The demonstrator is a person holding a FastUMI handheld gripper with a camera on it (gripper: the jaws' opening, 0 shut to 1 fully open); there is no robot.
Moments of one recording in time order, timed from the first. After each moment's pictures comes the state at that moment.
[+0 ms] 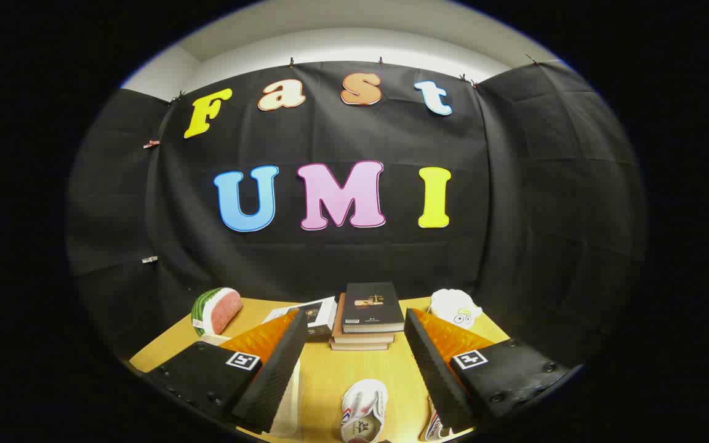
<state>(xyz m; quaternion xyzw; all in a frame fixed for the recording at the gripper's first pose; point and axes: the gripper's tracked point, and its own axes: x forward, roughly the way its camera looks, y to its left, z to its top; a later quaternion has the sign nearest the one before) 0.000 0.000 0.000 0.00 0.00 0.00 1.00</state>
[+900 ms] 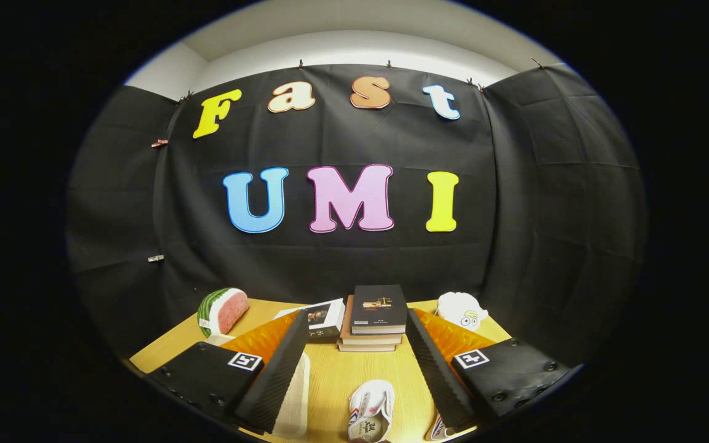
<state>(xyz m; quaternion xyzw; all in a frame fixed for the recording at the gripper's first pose) -0.005 0.015 0.004 -0.01 -0.01 0.01 1.00</state>
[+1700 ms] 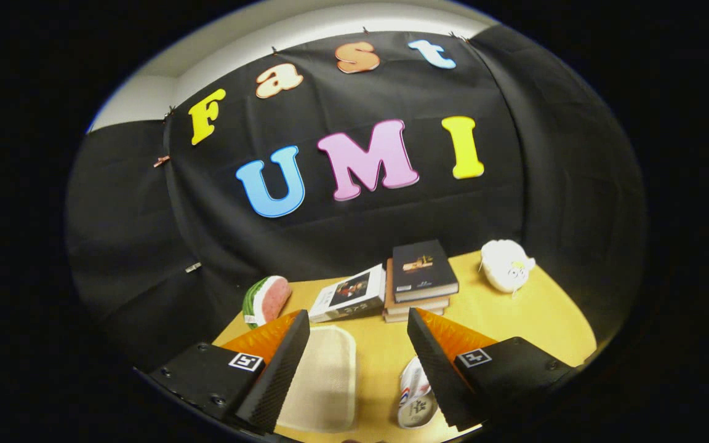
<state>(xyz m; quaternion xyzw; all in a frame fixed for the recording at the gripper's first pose) 0.012 0.050 -0.046 0.12 0.12 0.10 0.98</state>
